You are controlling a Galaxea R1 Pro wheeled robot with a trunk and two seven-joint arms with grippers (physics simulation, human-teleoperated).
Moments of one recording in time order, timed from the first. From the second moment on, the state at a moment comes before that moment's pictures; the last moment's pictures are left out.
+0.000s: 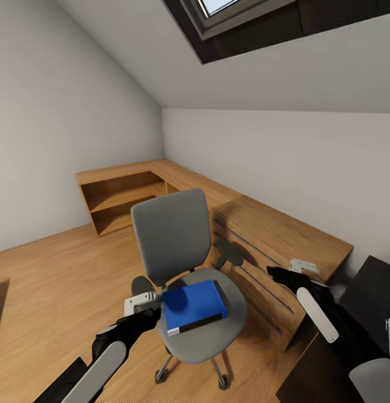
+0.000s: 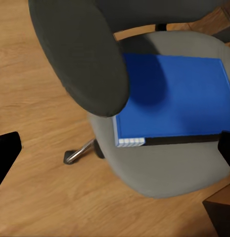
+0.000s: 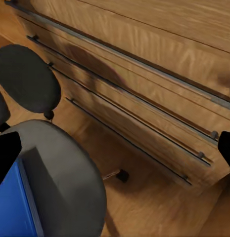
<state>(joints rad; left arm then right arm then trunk) -0.32 0.23 -0.61 -1.59 1.06 0.45 0.89 -0.56 -0.30 0.24 -1.16 -0.72 0.46 -0.36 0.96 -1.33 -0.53</state>
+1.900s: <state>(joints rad) -0.32 0.23 -0.60 -1.58 1.07 0.39 0.89 -0.56 -0.23 0.24 -1.12 -0.61 0.46 -0.37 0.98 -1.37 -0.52</state>
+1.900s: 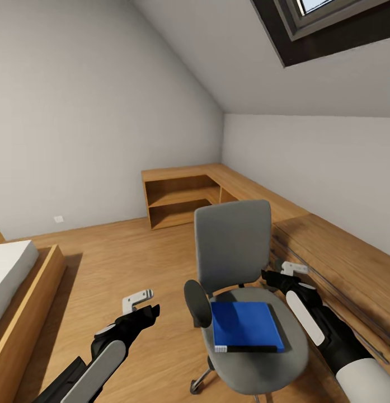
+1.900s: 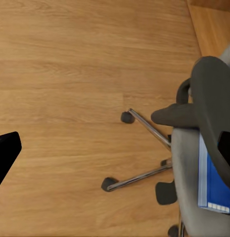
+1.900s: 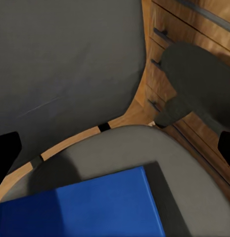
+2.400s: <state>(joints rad) -0.32 0.23 -0.54 -1.58 1.08 0.40 0.89 -0.56 -0.23 0.25 -1.11 -0.61 0.46 -0.37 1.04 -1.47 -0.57</state>
